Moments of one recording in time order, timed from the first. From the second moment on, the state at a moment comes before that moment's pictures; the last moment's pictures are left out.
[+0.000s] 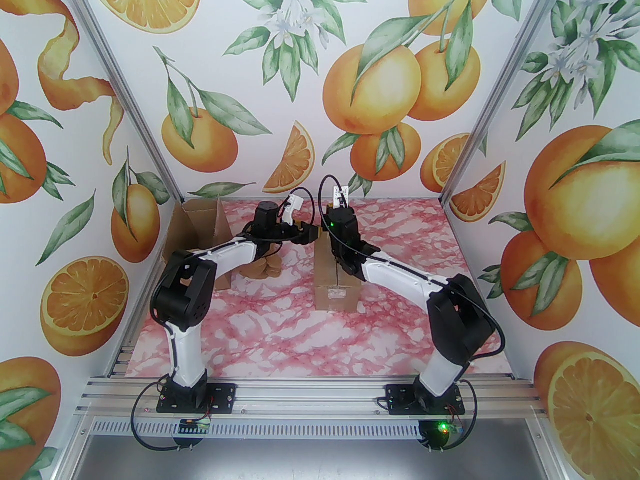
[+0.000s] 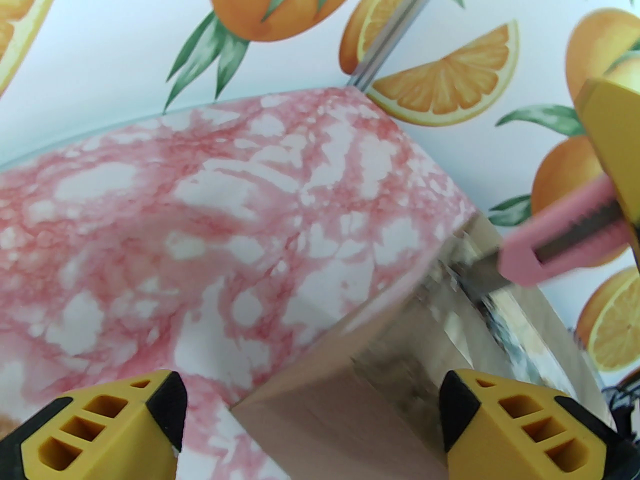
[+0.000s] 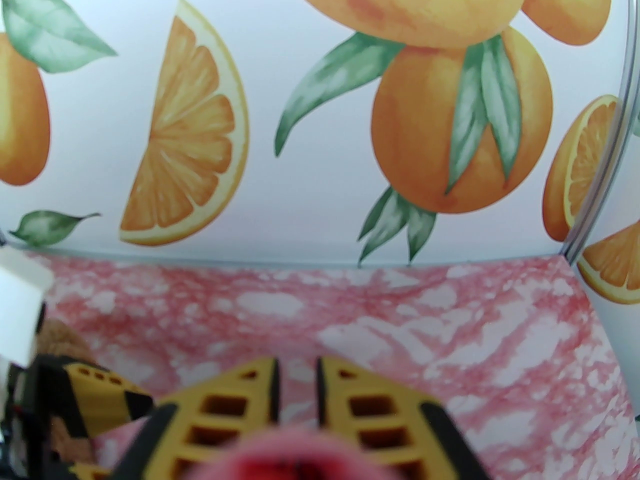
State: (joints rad) left arm -0.41 1.93 1.29 0.25 0.57 -0.22; right arm 0.62 1.74 1.23 0.32 0.59 0.11
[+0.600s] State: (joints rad) left arm -0.57 1.39 0.79 0.21 0.68 0.31; right arm 0.62 1.73 1.23 0.31 0.60 0.11
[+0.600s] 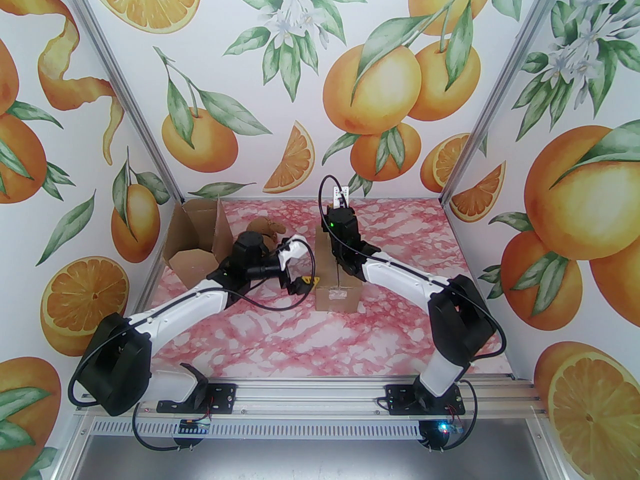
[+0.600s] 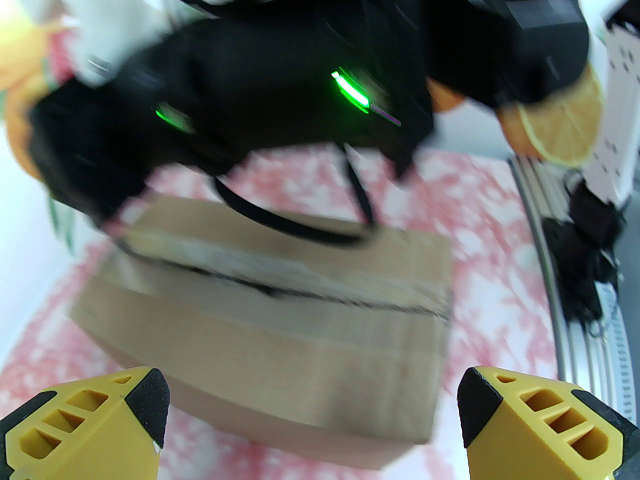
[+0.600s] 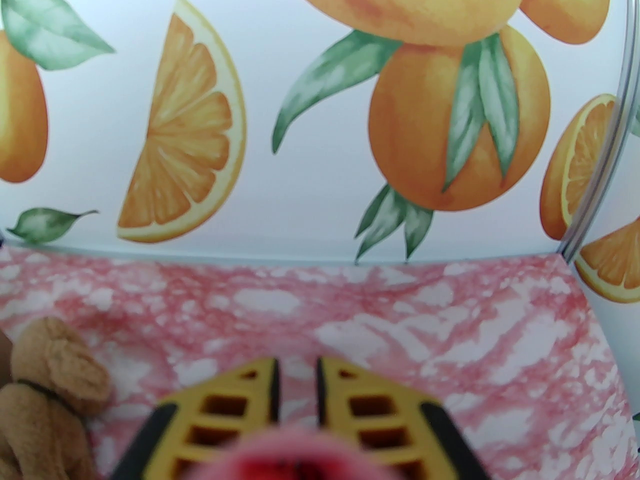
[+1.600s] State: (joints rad) left arm -0.80 1.42 0.72 0.33 0.44 0.75; right arm 0.62 1.70 1.21 0.26 0.60 0.15
